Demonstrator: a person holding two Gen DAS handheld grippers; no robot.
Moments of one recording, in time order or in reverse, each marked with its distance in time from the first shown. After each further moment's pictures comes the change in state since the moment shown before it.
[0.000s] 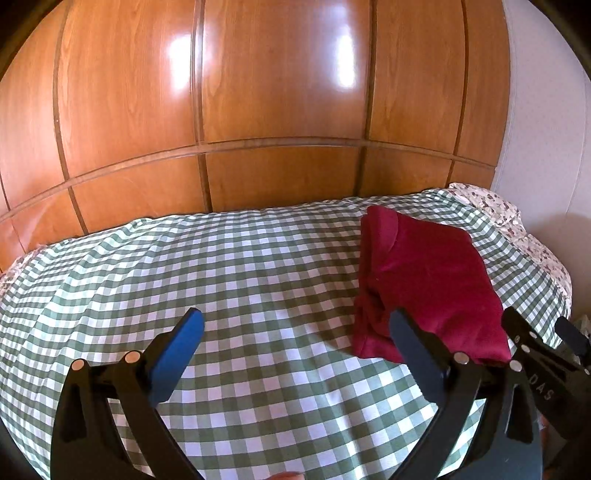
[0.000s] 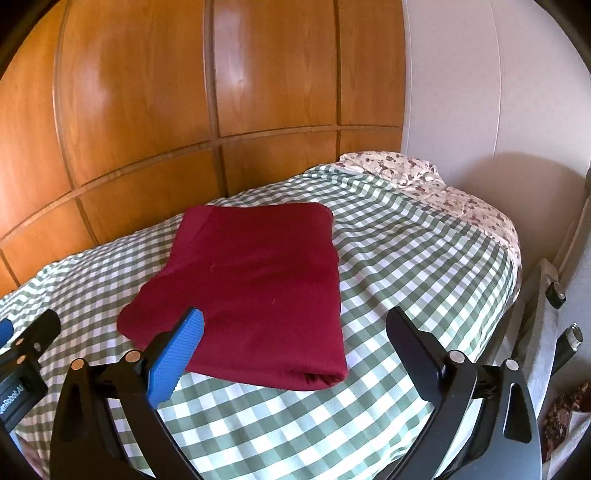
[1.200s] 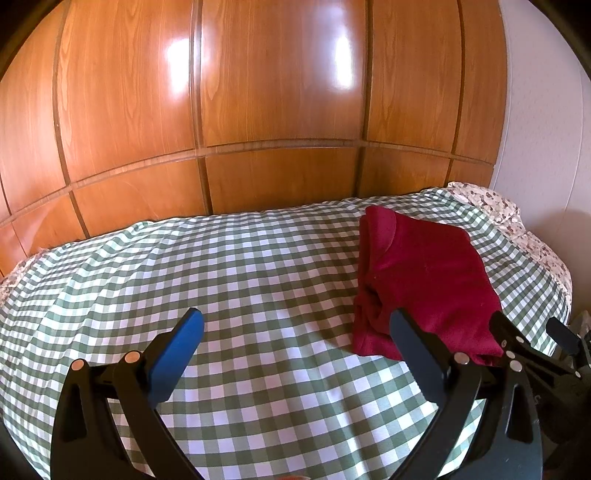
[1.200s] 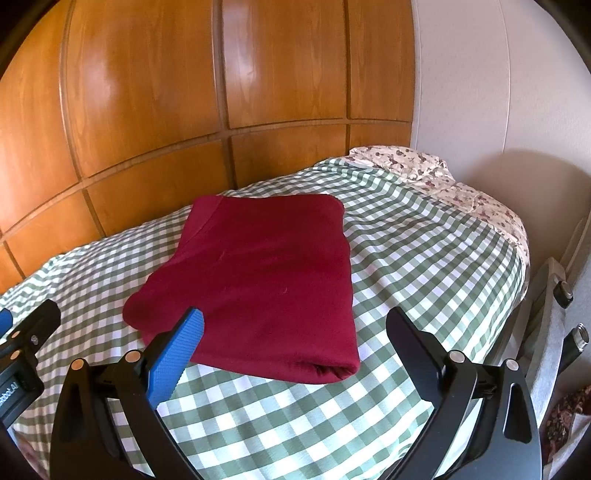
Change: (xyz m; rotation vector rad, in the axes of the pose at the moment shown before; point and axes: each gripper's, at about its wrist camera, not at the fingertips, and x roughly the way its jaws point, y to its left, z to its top) left arm -0.005 0.001 -0.001 0.014 -0.005 -0.001; right arm 0.006 0.003 -0.002 -0.008 0.016 0.030
